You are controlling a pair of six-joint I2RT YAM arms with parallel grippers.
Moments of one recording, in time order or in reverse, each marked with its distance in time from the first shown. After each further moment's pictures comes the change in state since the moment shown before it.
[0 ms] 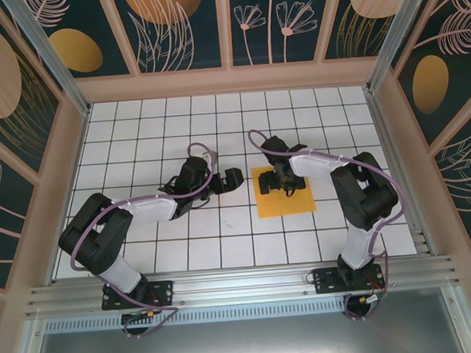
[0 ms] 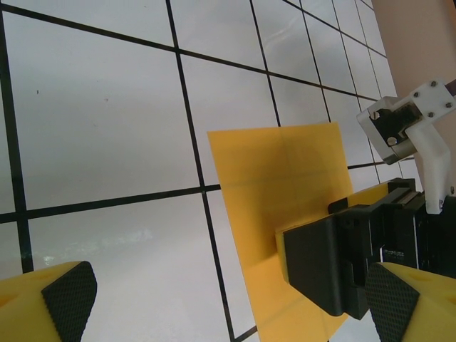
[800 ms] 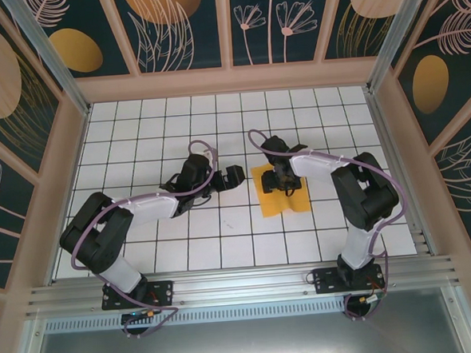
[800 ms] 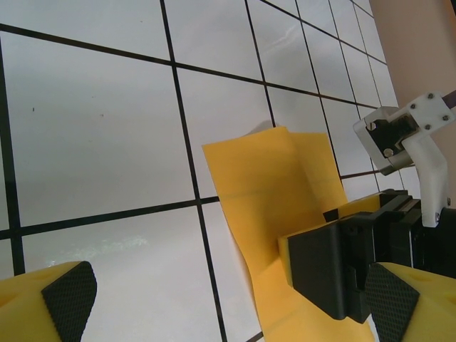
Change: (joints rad) left arm -0.005 0.005 0.028 -0.023 -0.019 0.000; right arm 0.000 -0.012 -0.001 0.014 -0.015 0.001
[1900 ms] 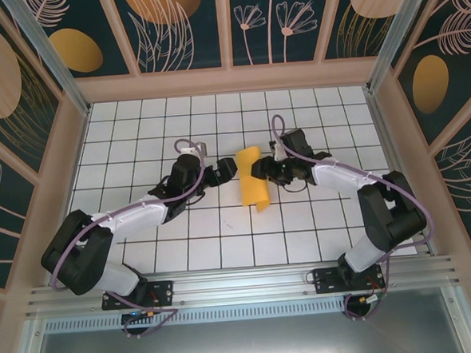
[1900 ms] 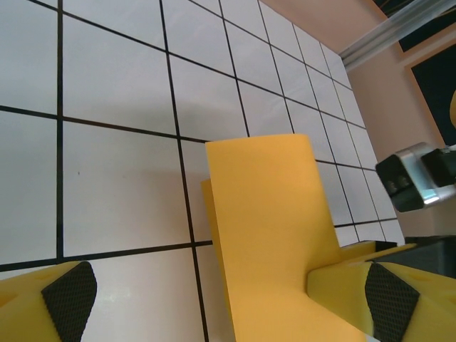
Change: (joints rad) left arm 0.000 -0.159 -0.042 -0.010 -0.126 -0.023; right arm -0.106 -0.220 -0.207 0.425 -0.570 0.245
